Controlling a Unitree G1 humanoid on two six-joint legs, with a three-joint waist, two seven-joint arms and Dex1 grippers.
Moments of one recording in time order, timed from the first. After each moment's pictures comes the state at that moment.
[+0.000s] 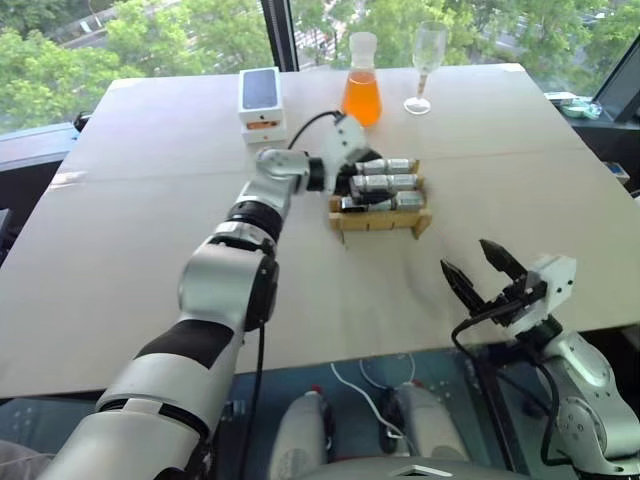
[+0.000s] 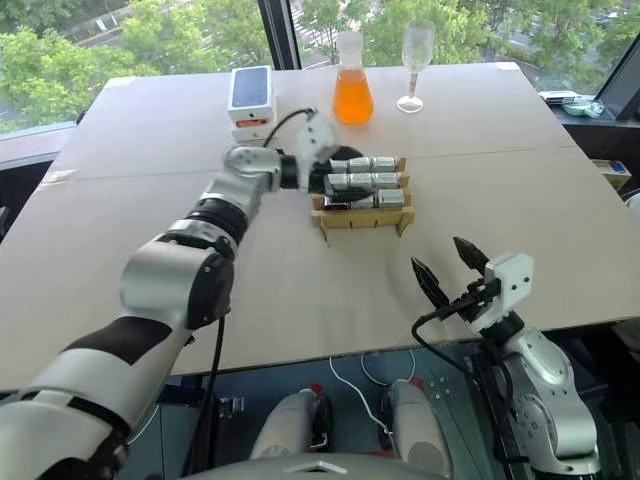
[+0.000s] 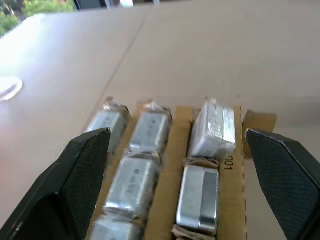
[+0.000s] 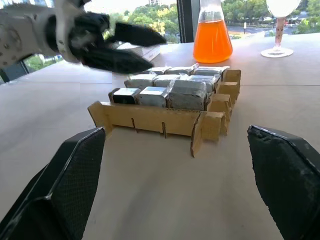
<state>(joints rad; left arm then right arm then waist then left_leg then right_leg) -1.28 0.29 0.06 1.26 0.06 -0.28 -1.21 0.14 -0.38 -0.08 -0.42 0.49 0.16 0.50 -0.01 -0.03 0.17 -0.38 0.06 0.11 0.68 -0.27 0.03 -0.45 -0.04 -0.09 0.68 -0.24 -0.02</state>
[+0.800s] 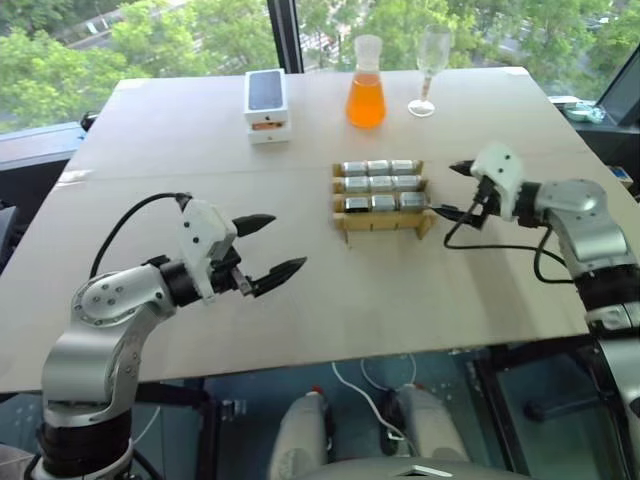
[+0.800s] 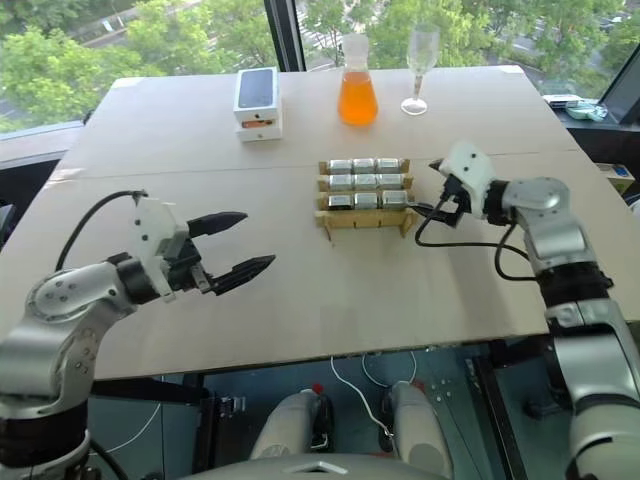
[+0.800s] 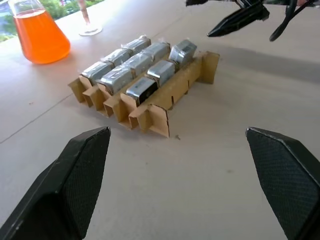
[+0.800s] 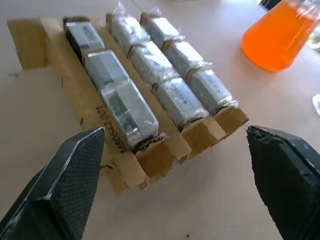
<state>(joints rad) -0.08 0.64 0.31 -0.59 -0.42 0.64 -0.88 -0.84 -0.62 0.18 0.55 0.13 0.04 1.03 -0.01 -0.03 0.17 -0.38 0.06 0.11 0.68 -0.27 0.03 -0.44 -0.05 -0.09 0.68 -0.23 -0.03</state>
